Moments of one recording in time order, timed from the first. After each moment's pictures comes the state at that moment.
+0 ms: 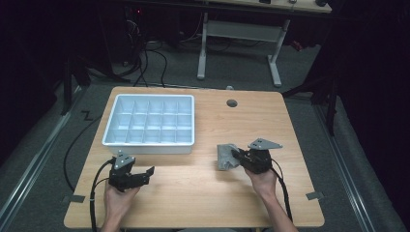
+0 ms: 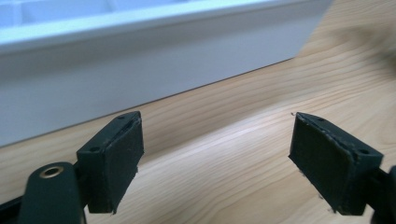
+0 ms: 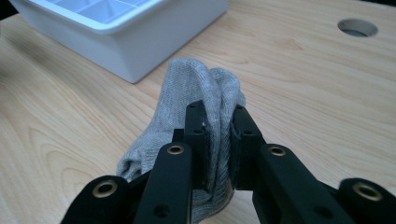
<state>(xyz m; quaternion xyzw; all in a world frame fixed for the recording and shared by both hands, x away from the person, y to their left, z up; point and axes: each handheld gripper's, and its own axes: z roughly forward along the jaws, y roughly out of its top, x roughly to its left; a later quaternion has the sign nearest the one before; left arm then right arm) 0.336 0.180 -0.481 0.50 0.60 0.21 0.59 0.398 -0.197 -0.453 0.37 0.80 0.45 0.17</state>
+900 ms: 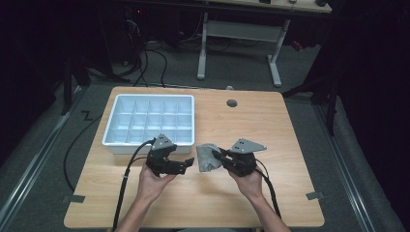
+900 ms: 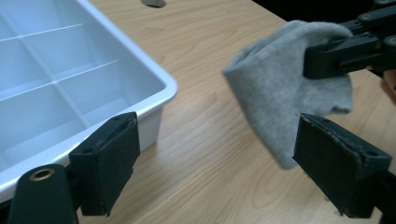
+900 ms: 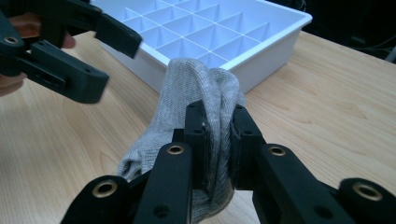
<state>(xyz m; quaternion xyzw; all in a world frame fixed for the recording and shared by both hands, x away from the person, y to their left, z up) 0.362 0.082 -0.428 0.55 0.53 0.10 0.64 0.375 -0.145 -0.425 0.27 0.81 0.49 0.18</state>
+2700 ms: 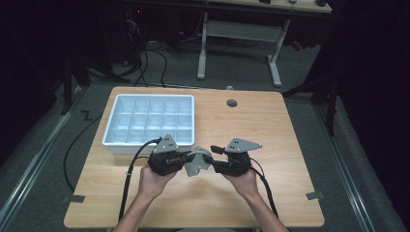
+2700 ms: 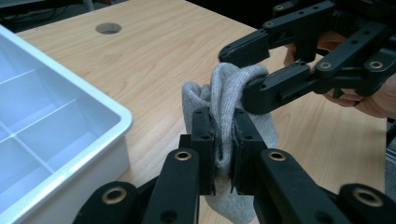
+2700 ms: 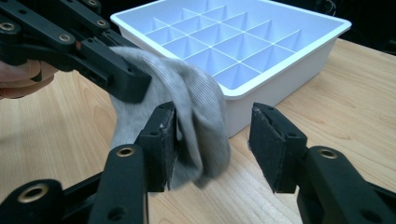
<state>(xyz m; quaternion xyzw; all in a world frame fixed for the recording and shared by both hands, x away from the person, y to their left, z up) 0.346 0.081 -0.412 0.60 0.45 0.08 0.66 0.377 -0.133 -0.425 0.25 0.81 0.51 0.14</state>
